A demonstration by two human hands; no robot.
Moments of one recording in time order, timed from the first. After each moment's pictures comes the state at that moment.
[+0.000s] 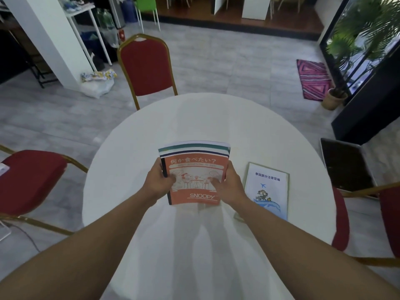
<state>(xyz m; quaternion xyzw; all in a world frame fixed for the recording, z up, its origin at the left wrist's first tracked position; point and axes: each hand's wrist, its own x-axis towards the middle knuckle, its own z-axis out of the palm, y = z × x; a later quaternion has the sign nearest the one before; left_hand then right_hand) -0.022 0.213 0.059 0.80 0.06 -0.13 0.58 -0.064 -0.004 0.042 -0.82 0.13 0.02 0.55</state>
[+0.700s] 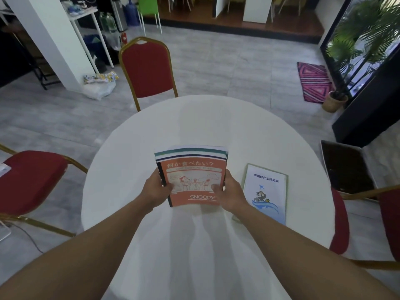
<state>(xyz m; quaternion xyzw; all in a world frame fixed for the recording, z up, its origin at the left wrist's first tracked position) -0.035 0.217 0.042 0.84 0.05 -0.14 0.52 -0.075 -0.013 0.031 -0.87 0.13 0.06 0.47</state>
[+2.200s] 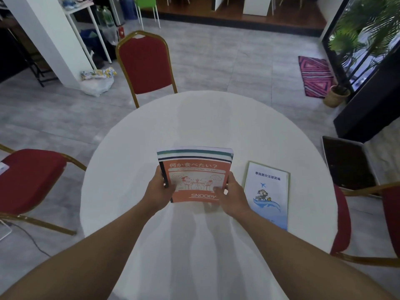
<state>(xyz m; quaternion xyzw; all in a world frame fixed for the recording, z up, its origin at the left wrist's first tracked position) -0.043 0.210 0.040 0.85 0.00 -0.11 0.52 -0.083 -0.017 0.008 -0.86 0.14 0.05 0.49</state>
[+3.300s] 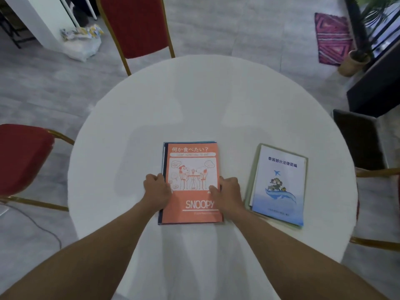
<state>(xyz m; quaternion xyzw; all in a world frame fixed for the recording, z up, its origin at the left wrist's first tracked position) -0.017 0.213 -0.053 0.95 0.11 -0.22 0.20 -0.064 0.011 -0.063 -0.88 0.22 0.17 0.37</state>
